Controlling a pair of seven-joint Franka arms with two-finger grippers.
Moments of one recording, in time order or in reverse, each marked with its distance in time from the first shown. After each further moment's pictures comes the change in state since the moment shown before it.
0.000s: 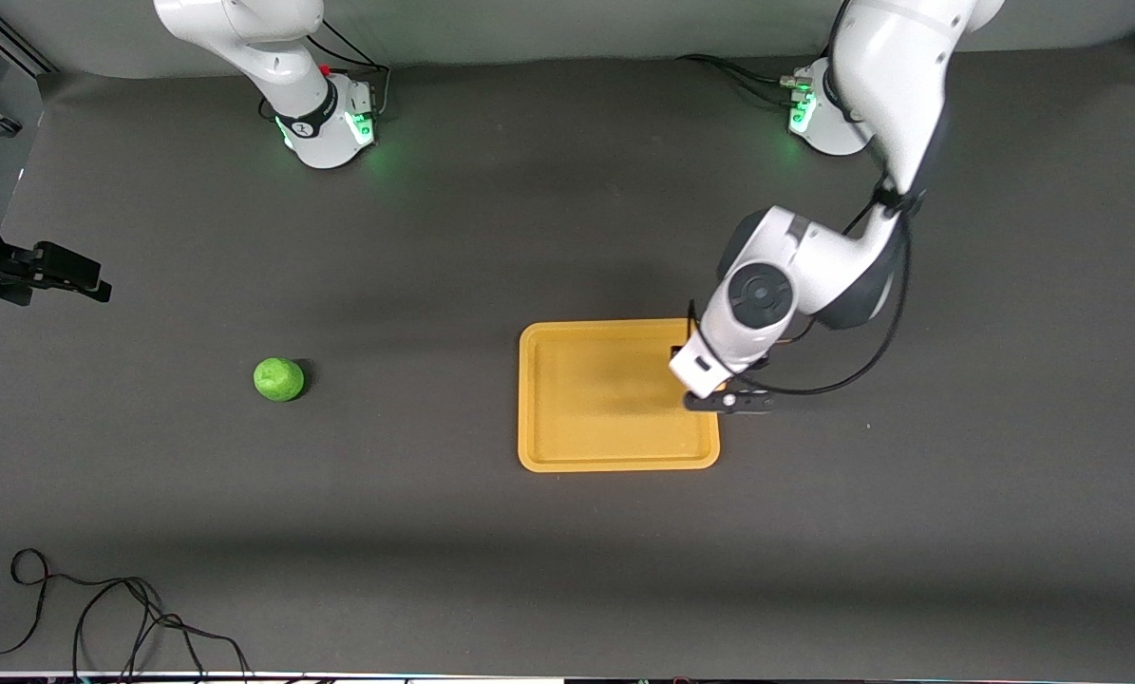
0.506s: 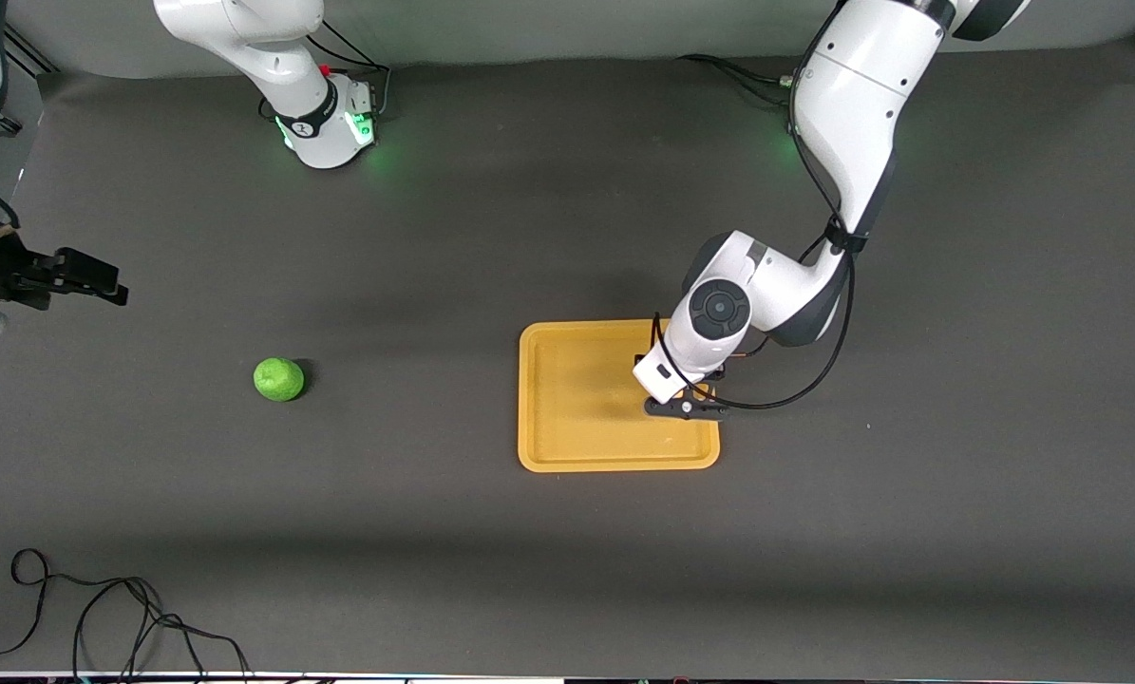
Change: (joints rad) left arm 0.001 0.098 -0.045 0.024 -0.010 0.099 -0.006; right arm 0.029 0.000 0.006 -0.035 0.001 0.027 0.006
